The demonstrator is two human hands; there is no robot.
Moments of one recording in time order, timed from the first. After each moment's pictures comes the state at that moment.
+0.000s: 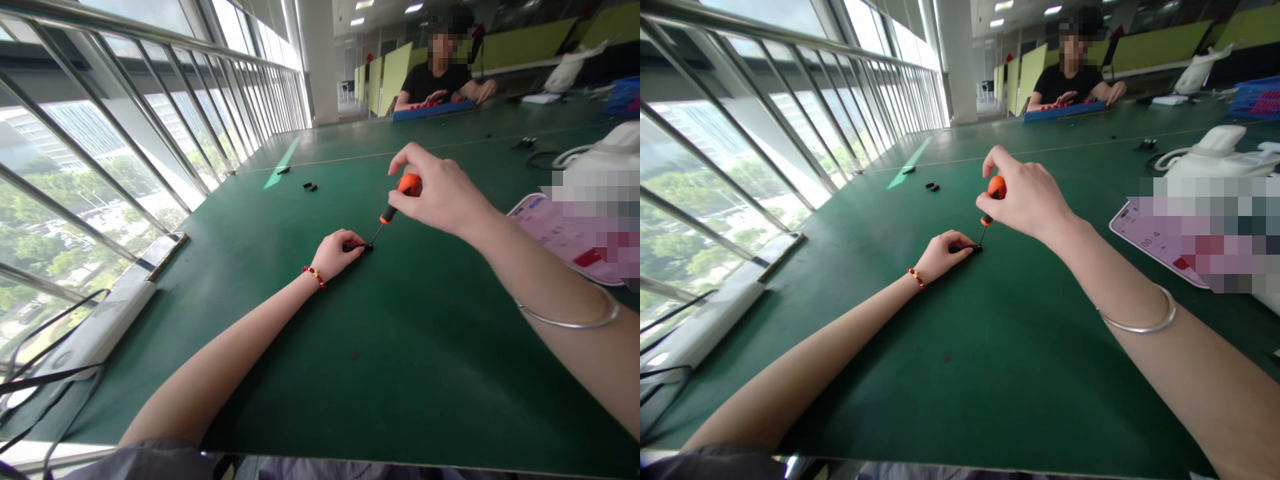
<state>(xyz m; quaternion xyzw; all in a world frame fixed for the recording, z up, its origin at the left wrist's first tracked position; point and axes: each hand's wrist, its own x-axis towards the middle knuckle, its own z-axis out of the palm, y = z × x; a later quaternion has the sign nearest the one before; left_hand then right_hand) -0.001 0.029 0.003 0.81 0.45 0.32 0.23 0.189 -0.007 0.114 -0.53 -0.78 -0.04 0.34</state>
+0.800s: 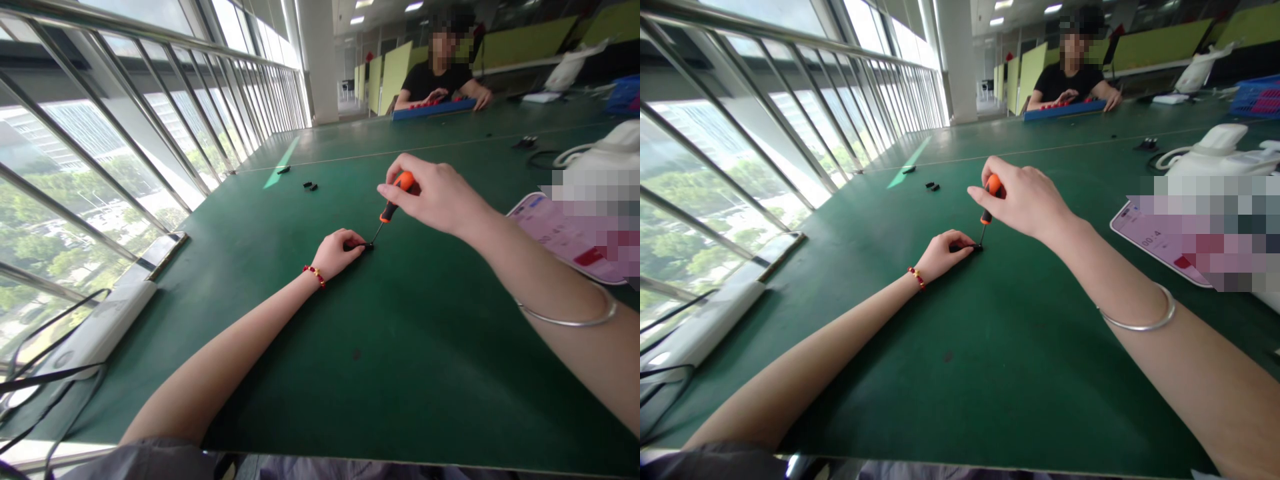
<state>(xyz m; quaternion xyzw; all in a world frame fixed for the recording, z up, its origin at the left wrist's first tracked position) -0.001 0.031 0.001 0.81 0.44 0.32 0.23 0.191 -0.006 0.112 -0.52 -0.78 -0.02 0.34</state>
